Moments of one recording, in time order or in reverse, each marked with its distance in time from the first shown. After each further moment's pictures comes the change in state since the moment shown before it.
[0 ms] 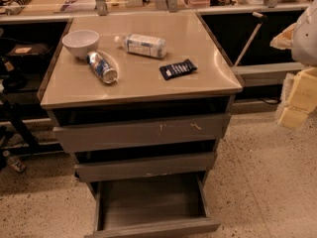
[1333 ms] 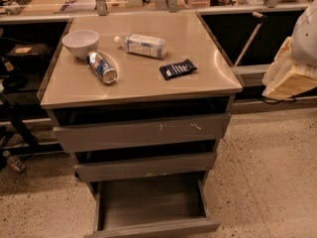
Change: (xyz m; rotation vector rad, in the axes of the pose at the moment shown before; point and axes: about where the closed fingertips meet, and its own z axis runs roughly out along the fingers) arm 0.000 0.000 0.000 0.000 0.000 0.000
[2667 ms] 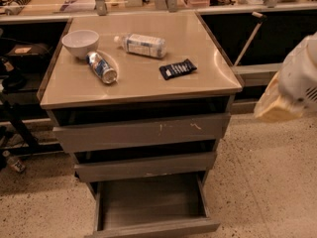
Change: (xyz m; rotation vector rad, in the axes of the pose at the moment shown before) arm 0.004 0.026 0.043 0.014 -0.013 0.089
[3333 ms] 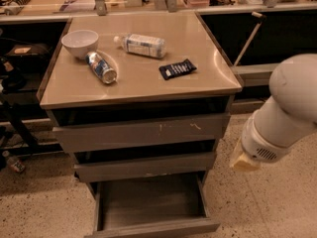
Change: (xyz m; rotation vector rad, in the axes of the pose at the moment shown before) arm 0.032 0.059 0.137 -0.171 0.065 0.044
